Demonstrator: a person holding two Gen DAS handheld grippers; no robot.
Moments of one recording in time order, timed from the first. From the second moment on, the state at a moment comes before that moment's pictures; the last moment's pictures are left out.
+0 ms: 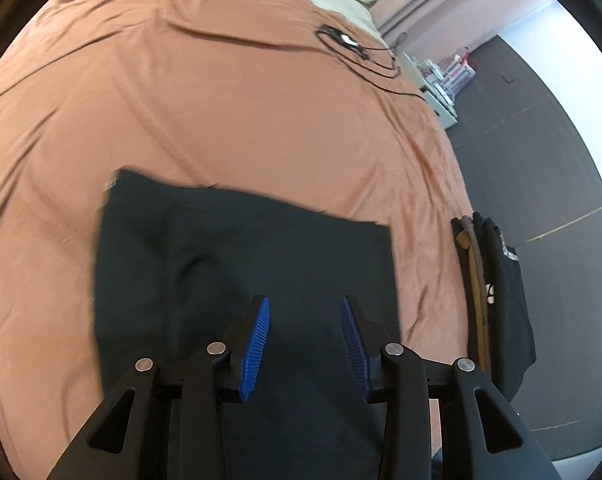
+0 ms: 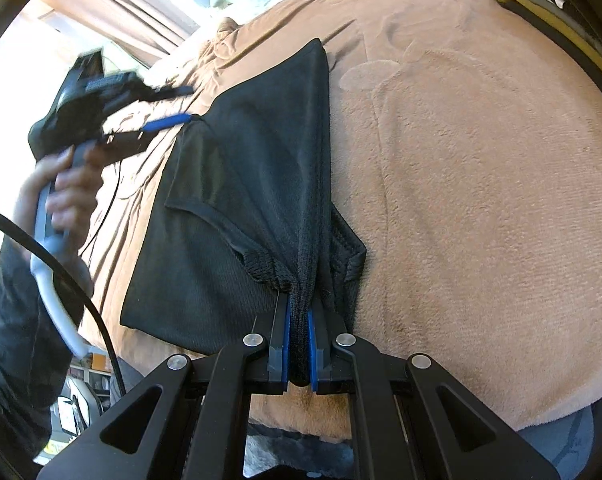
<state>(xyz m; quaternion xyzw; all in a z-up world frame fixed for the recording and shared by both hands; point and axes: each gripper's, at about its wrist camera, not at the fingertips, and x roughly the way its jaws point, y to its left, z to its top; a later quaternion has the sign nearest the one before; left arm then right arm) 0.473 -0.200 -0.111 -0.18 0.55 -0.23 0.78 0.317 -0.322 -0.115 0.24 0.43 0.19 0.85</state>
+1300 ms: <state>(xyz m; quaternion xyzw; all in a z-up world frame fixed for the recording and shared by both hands) 0.446 -0.186 -0.141 -0.24 0.57 -0.27 0.74 0.311 -0.318 -0.098 0.19 0.43 0.15 0.87</state>
